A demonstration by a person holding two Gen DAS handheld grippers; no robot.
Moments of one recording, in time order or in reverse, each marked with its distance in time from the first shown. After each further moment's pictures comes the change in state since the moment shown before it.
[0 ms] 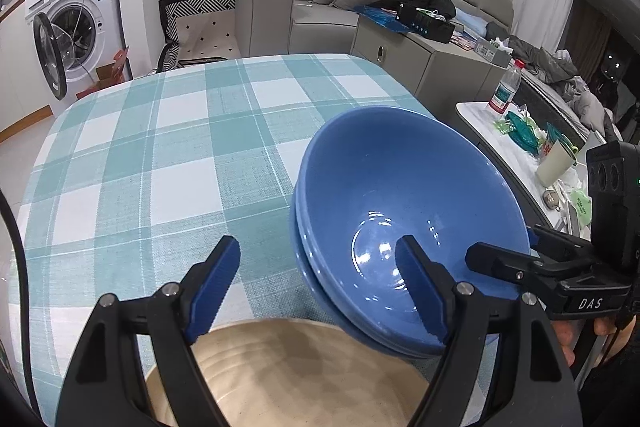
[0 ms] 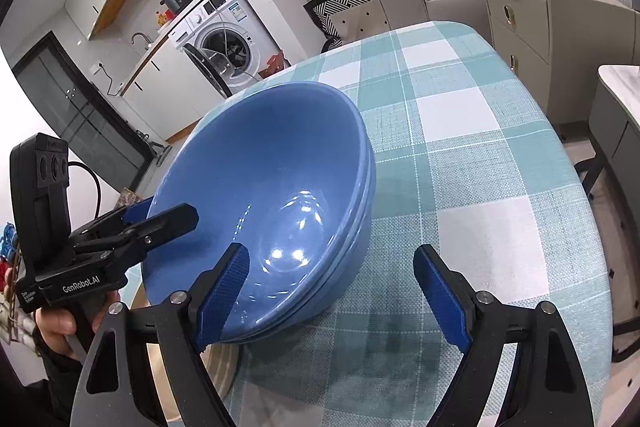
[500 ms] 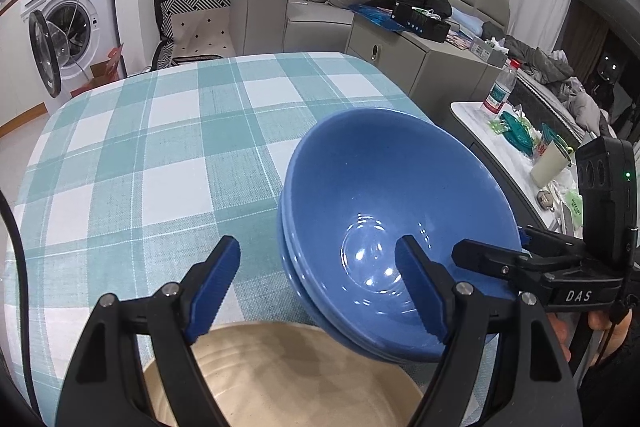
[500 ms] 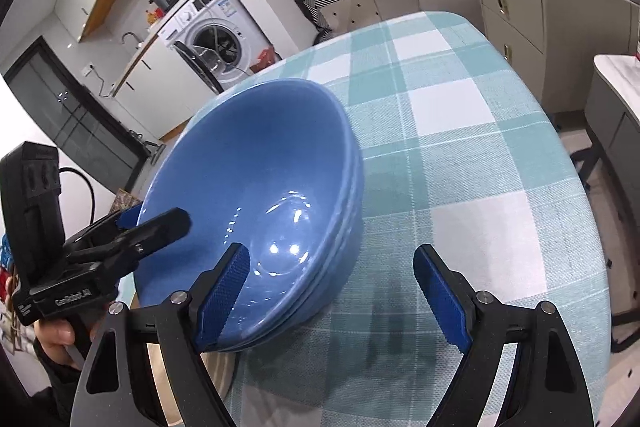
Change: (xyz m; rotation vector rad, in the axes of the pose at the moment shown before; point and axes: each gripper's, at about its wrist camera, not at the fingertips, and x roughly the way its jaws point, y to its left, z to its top) left arm 0.001 -0.003 0.004 -0.004 0.012 -0.018; right arm 0.006 -0.008 0.009 0.037 0.041 -0.023
